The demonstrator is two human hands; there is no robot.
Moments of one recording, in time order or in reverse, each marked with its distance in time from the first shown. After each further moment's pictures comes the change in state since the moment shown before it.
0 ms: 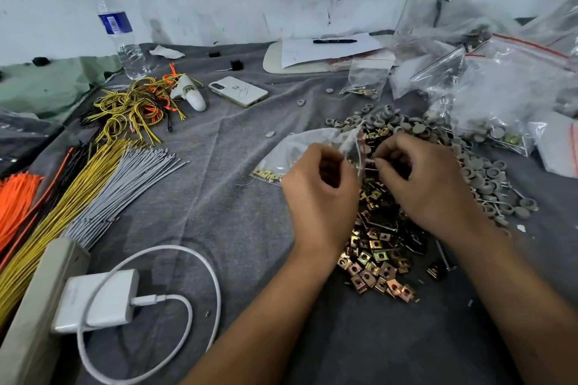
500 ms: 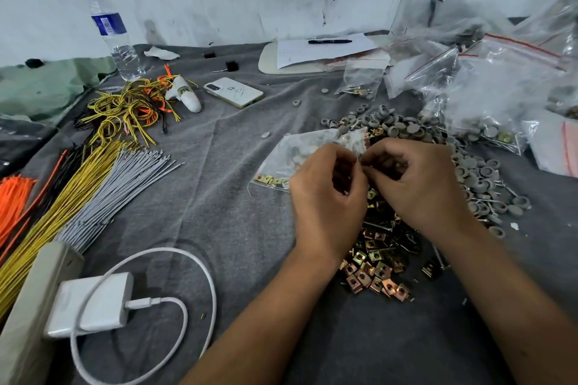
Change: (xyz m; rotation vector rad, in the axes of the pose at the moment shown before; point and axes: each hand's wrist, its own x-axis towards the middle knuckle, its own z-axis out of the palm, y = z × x) left_hand -0.003 -0.003 0.004 0.048 -0.054 0.252; right_hand -0.003 -0.013 0.001 0.115 0.051 -0.027
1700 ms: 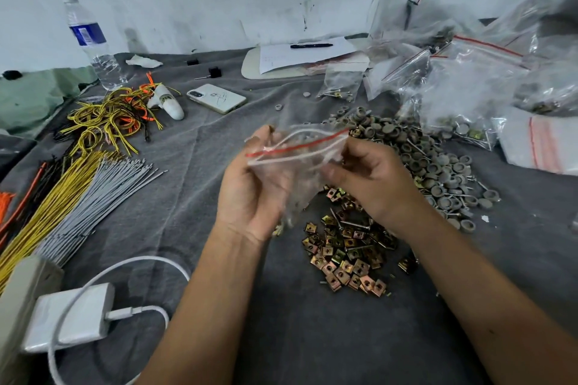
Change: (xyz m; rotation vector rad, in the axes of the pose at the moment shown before) left_hand 0.047 0.002 -0.052 -1.549 -0.126 -0.887; right_hand 0.000 -0.005 0.011 0.556 -0.206 0.100
